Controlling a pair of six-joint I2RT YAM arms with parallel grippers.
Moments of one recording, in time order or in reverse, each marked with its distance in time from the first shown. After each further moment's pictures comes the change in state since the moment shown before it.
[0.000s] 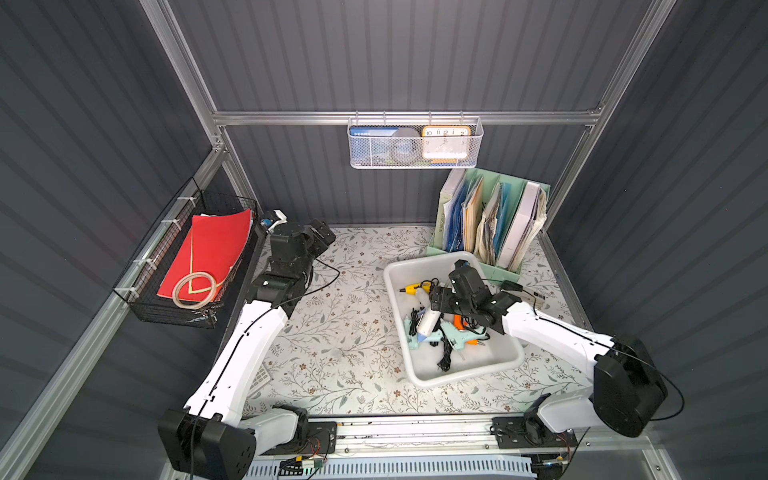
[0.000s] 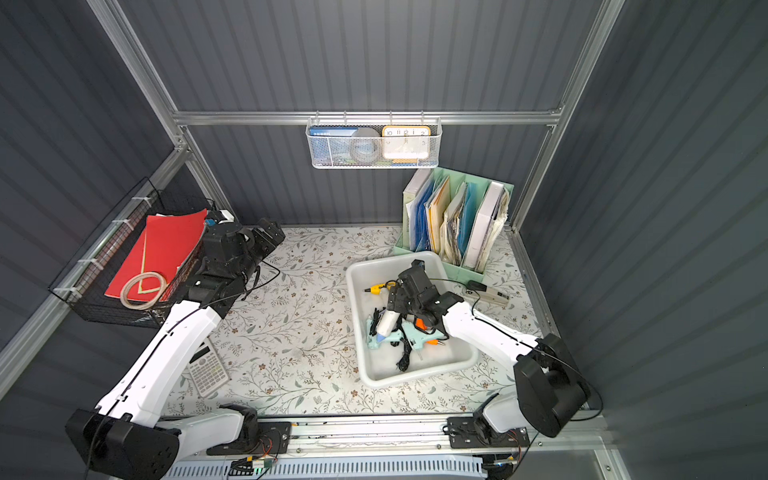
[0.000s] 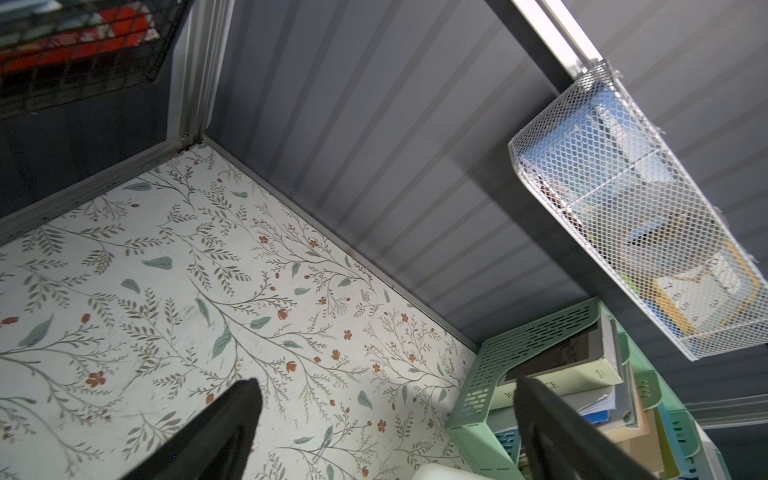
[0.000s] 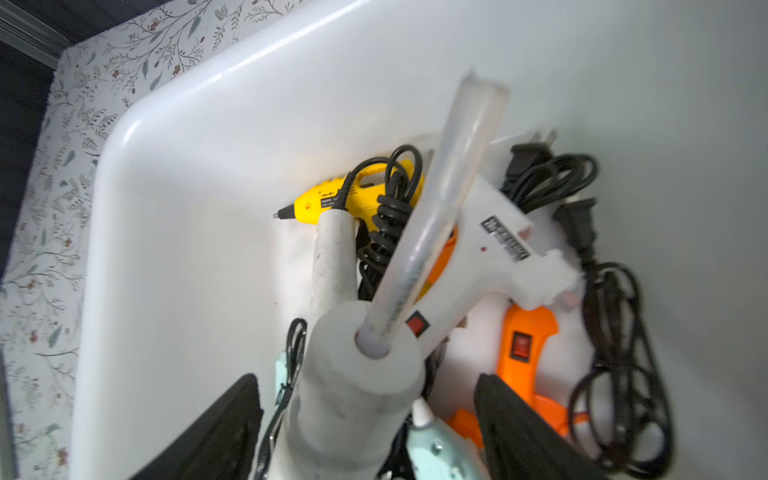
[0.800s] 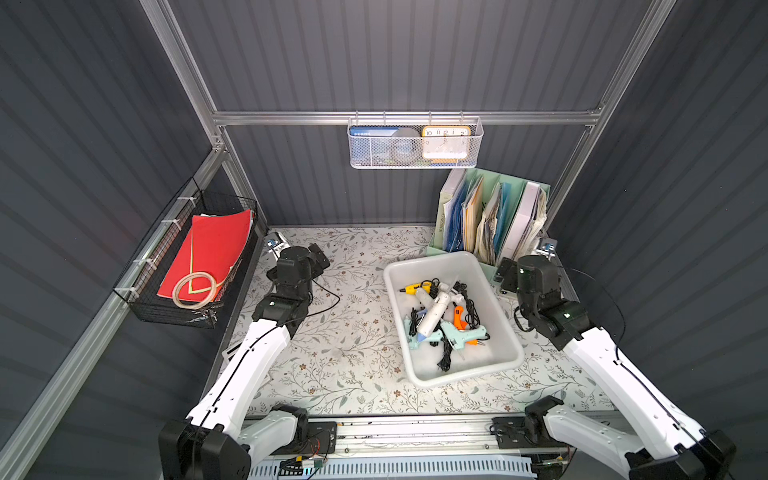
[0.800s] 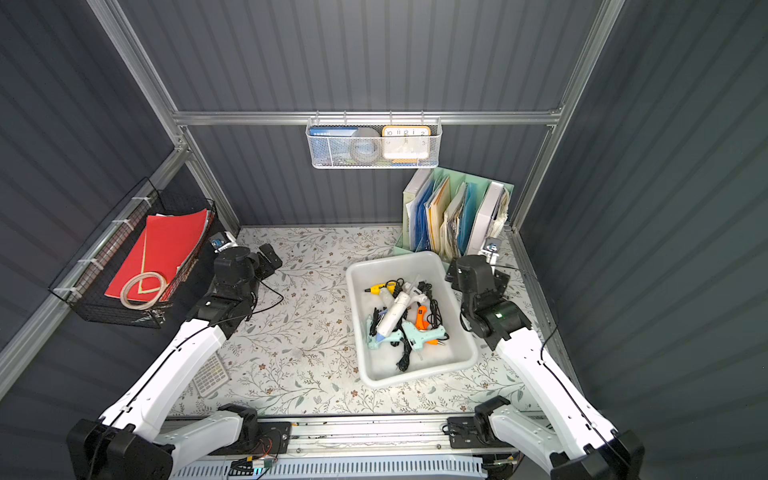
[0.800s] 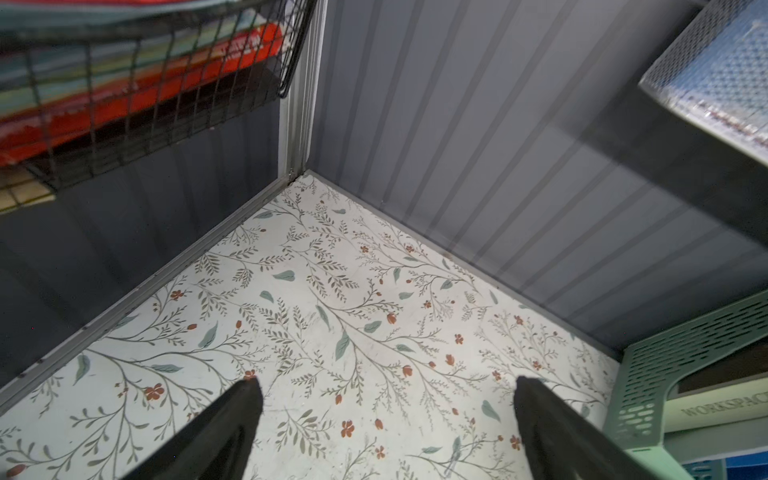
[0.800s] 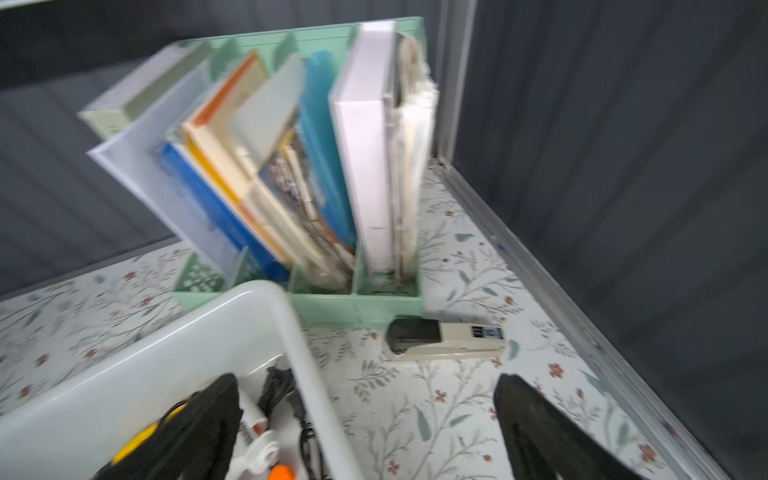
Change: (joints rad) left arm 0.000 -0.085 -0.294 0.159 -0.199 0.246; right arm -0.324 -0.424 -0.015 -0.116 0.474 -0.209
